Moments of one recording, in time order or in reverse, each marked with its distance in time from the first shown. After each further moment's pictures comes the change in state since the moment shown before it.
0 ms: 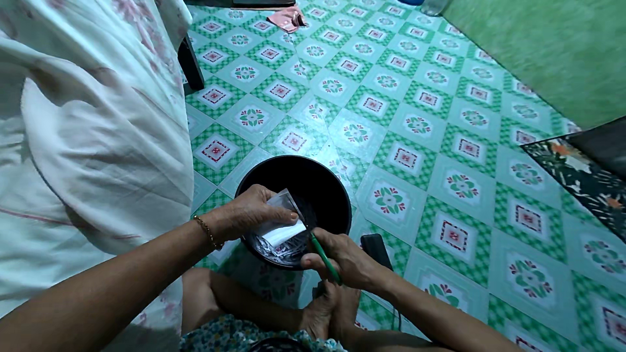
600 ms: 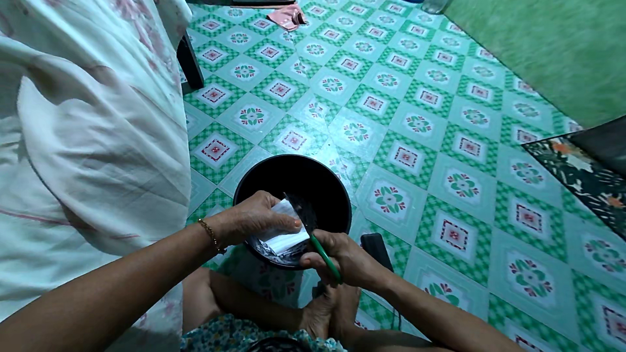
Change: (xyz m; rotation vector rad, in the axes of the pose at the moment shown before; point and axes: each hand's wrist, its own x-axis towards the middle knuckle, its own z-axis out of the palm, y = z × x) left_hand 0.002 -0.004 0.004 -0.016 -0.089 -0.054; right_hand 0.001 -0.004 0.000 0.243 -0.012 0.088
